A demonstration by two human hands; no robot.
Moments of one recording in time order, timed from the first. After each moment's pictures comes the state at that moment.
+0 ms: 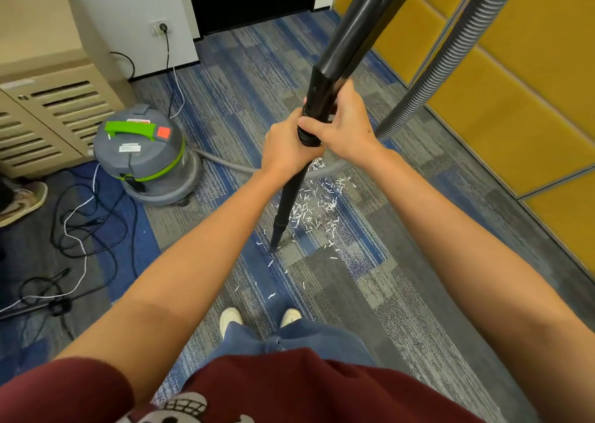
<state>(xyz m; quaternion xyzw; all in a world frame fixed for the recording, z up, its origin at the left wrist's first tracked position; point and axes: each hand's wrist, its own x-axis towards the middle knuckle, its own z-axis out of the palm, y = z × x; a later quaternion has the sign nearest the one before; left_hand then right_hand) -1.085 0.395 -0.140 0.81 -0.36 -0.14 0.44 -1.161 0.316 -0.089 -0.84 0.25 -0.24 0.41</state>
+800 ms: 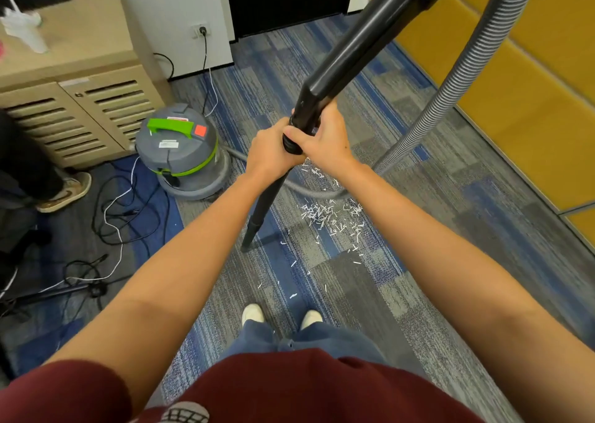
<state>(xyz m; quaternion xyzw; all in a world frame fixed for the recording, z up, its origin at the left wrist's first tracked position) -1.023 0.465 -0.153 0.84 -0.35 -0.13 0.38 -1.098 0.383 -0.120 -0.80 0.27 -0.24 0.48</state>
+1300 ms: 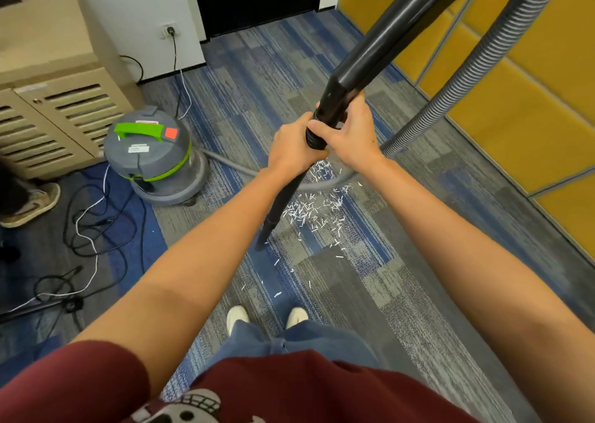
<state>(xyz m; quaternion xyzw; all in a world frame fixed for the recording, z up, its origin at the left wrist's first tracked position) -1.084 0.389 -0.156 0.81 -0.41 -0.15 0.39 -1.172 0.321 -0.108 -0.81 0.30 -0.27 0.42</state>
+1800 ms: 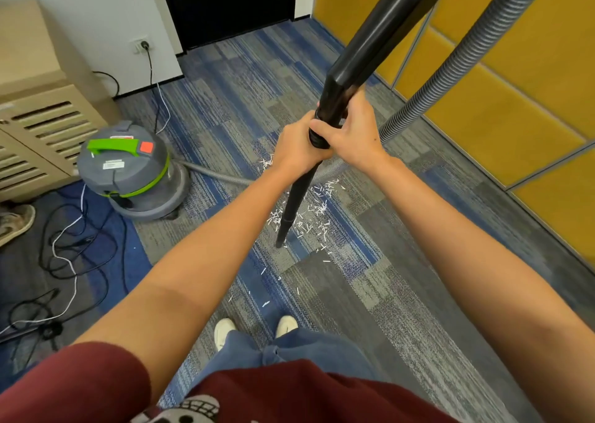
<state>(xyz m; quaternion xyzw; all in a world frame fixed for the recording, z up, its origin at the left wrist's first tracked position) -1.126 0.341 -0.142 0.77 -0.44 -0.17 0.44 -1.216 0.274 -0.095 -0.83 0.30 -0.29 0.37</state>
